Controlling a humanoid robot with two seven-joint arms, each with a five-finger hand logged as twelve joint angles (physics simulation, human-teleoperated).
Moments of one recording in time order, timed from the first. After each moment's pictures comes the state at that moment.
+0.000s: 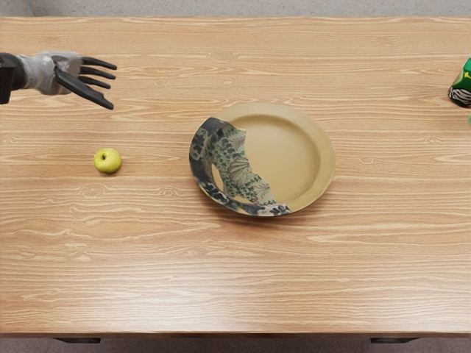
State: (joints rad) left arm -1.34 0.39 0.13 -0.28 0.01 -0.61 0.21; right arm -0.06 0.00 0.28 0.18 -0.27 -0.07 -0.01
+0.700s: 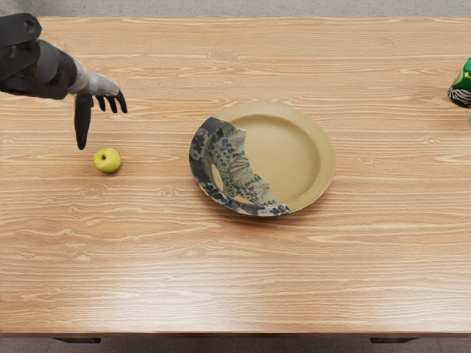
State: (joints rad) left arm -1.63 0.53 0.30 -1.10 0.90 -0.49 0.42; right arm -0.08 0.00 0.28 0.18 -0.27 -0.07 -0.01
